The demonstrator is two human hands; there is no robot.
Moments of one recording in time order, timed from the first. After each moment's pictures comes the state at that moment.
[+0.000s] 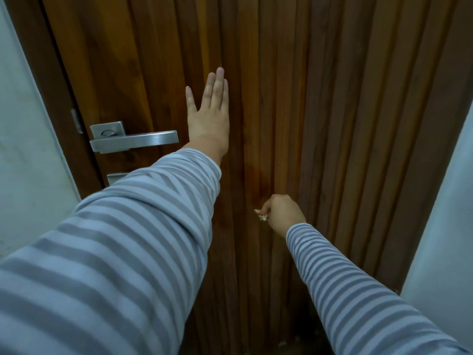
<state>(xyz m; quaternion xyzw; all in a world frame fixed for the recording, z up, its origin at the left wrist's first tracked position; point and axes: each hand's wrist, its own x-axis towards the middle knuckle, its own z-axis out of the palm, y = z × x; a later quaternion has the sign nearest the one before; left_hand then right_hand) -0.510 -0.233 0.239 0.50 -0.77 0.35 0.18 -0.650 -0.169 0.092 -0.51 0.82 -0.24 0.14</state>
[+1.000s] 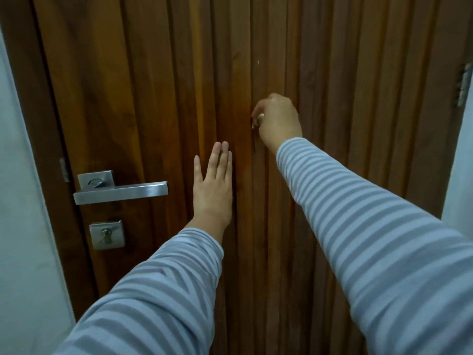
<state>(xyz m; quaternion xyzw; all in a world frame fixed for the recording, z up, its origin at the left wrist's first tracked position) -0.535 -0.242 0.196 0.51 -0.75 0.38 0.18 -0.653 -0.184 0.320 -0.52 0.66 -0.46 -0.29</state>
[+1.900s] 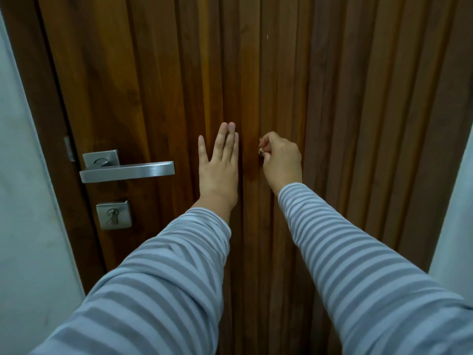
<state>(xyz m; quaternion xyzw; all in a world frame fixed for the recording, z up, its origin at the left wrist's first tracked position) -0.534 -0.242 0.195 0.51 -0.74 0.40 0.18 -0.654 -0.200 0.212 -0.52 0.64 -0.51 -0.25</state>
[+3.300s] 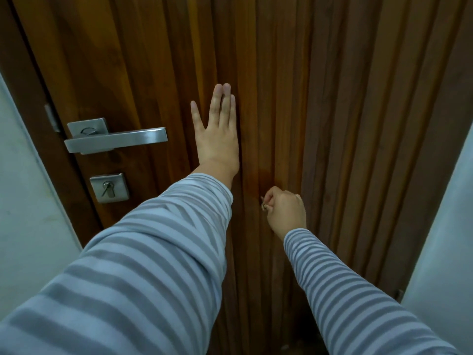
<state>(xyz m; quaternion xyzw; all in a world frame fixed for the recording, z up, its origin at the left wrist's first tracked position) -0.539 -0.244 0.192 0.53 -0.72 0.42 0.20 -0.658 -0.181 0.055 -0.51 0.76 -0.39 -0.12</state>
